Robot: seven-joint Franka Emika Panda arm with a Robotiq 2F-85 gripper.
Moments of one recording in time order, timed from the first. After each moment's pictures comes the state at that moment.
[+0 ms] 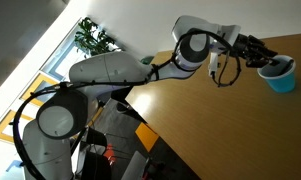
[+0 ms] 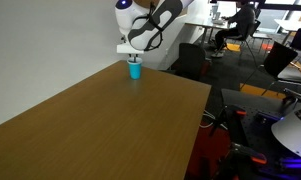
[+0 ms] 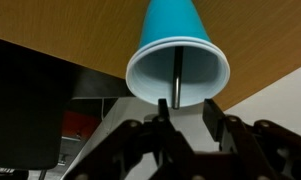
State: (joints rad) arm -0.08 0.93 -0.37 -1.36 -0.39 2.55 1.32
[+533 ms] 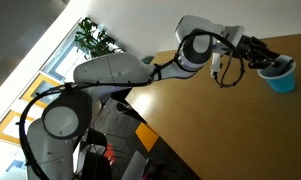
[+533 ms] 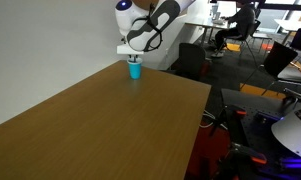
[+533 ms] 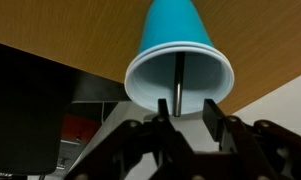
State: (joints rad) arm -0.09 0.96 -0.37 -1.33 -0.34 2.54 1.28
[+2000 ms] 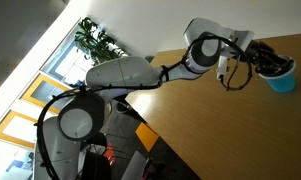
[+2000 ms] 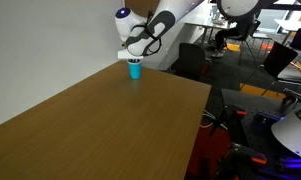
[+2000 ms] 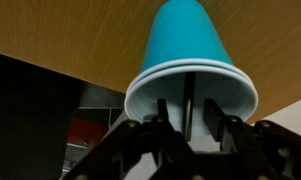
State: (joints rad) arm -0.10 1.06 -0.38 -1.22 -0.29 2.48 1.26
